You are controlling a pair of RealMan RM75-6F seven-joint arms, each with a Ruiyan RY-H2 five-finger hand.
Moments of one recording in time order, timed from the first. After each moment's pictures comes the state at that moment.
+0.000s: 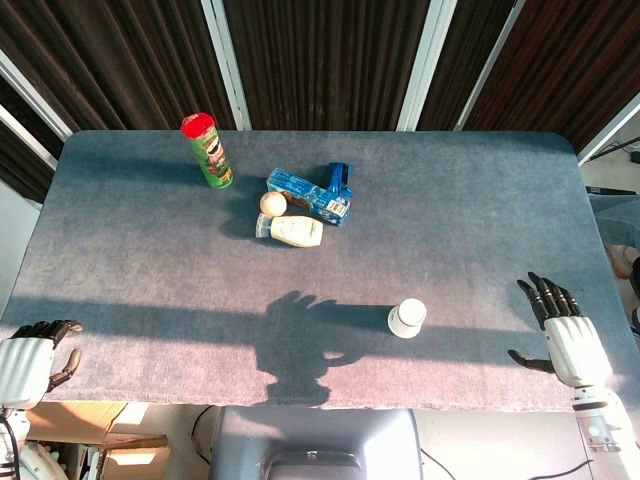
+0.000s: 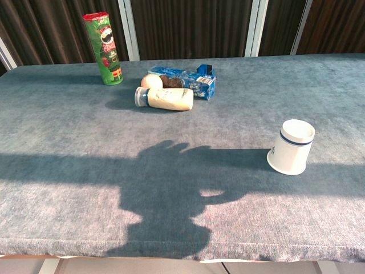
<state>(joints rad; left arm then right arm) -0.11 -1.16 -0.04 -1.54 1.51 1.49 0.14 0.13 -1.15 0.05 -1.57 -1.52 1.40 0.00</state>
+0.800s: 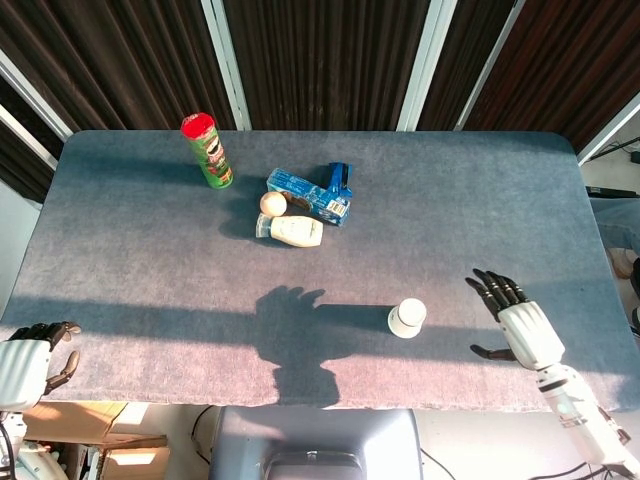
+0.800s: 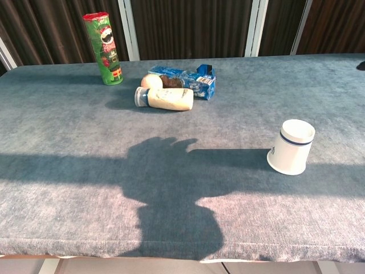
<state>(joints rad) -0.10 -1.14 -0.03 -1.57 1.52 1.50 0.12 0.28 -1.25 0.03 -1.39 -1.67 1.31 0.19</state>
